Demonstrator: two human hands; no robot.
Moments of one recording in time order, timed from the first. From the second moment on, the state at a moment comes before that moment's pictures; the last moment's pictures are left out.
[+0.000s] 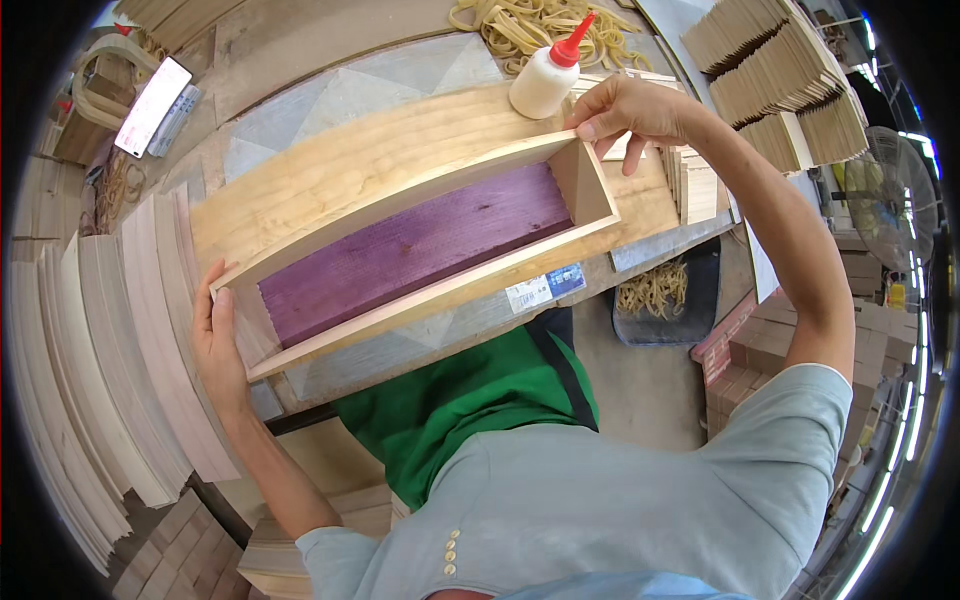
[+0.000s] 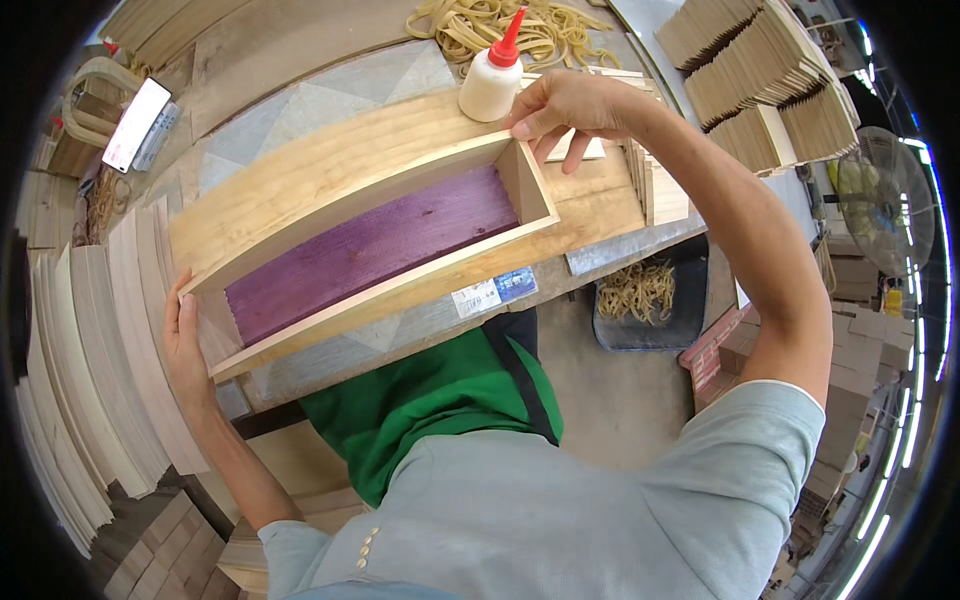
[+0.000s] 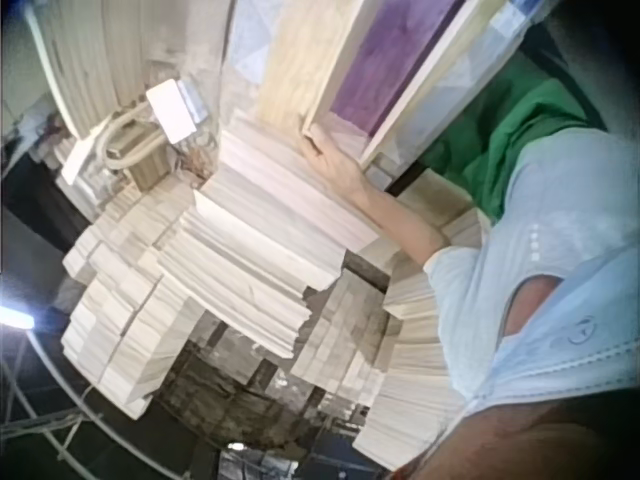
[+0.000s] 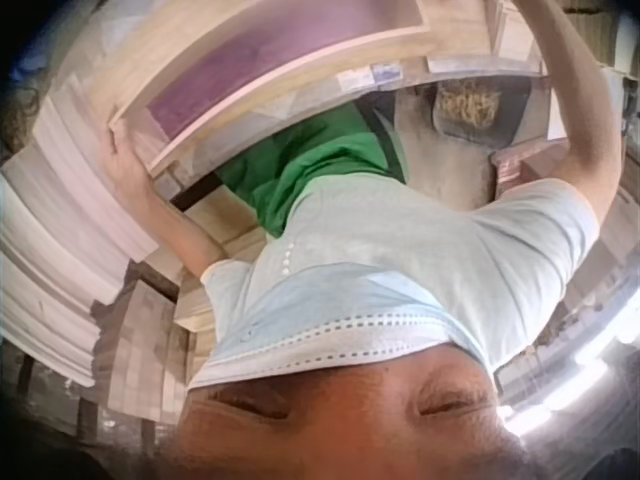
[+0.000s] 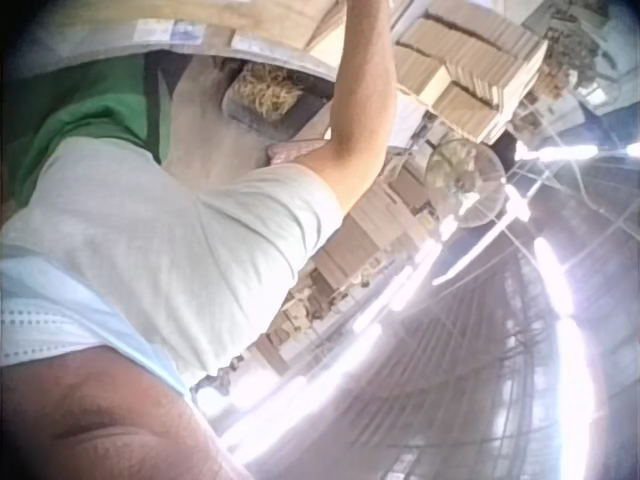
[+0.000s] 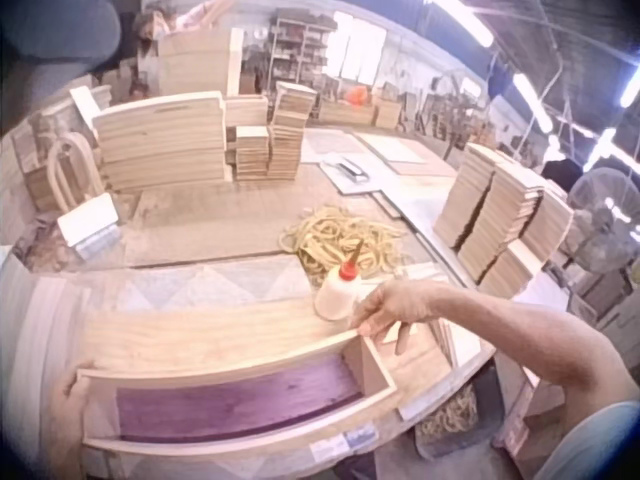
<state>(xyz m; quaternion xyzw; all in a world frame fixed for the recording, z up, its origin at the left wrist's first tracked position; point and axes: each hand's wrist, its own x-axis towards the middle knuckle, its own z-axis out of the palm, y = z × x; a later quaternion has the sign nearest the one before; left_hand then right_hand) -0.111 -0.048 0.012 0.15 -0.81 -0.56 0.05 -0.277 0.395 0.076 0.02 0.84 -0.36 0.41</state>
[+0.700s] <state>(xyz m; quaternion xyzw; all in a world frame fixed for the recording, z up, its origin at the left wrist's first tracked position) -0.113 -0.051 0.057 -0.14 -0.96 -0.24 -0.09 -0.198 0.375 0.069 -0.37 0.92 -0.09 0.10</state>
